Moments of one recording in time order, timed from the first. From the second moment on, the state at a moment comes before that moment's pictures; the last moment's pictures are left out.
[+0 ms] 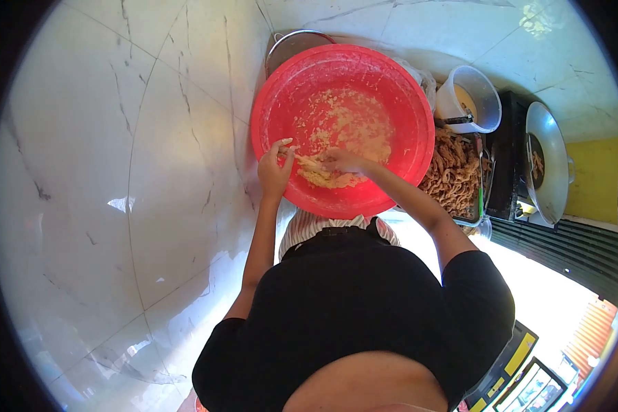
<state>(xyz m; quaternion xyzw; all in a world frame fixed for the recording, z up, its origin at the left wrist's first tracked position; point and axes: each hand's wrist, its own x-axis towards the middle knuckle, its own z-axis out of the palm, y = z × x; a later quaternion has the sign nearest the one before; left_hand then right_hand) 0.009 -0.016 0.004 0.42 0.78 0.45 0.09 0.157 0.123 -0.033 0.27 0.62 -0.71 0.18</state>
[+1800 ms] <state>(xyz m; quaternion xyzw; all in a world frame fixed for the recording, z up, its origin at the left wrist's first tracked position) 0.017 -0.015 0.004 0.40 0.77 0.49 0.08 0.199 0.112 -0.090 0.10 0.89 -0.34 0.29</state>
